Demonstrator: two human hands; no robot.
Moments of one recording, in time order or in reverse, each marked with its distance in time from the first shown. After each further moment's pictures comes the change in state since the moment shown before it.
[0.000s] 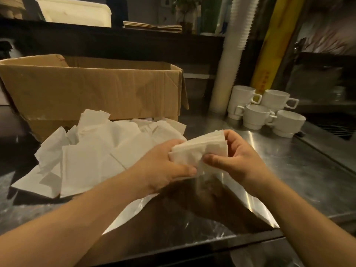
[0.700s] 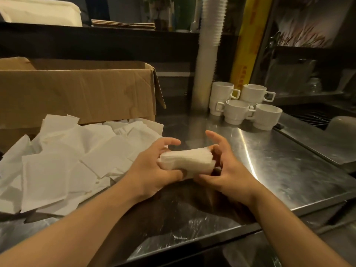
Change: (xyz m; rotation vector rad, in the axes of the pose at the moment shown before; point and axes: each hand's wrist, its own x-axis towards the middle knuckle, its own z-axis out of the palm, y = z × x) left_hand 0.023 -0.011 0.039 0.300 0.160 0.192; right_hand -0.025 0.032 -0.041 -0.348 -0.011 0.016
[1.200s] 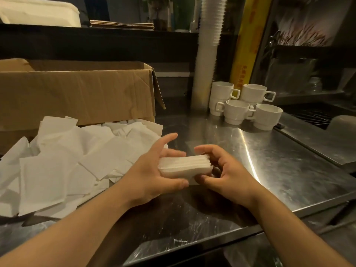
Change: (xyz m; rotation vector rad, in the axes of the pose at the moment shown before) left_hand -0.003 -0.001 -0.001 0.019 -0.058 0.041; right_hand -0.001 0.005 0.001 -0.008 -0.007 0.016
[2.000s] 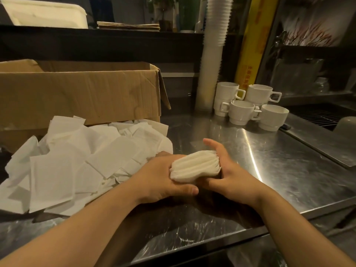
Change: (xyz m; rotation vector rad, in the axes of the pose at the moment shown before) left_hand 0.007 -0.007 -0.002 0.070 -0.184 -0.062; right_hand 0.006 -0.006 -0.001 -0.106 -0.115 0.043
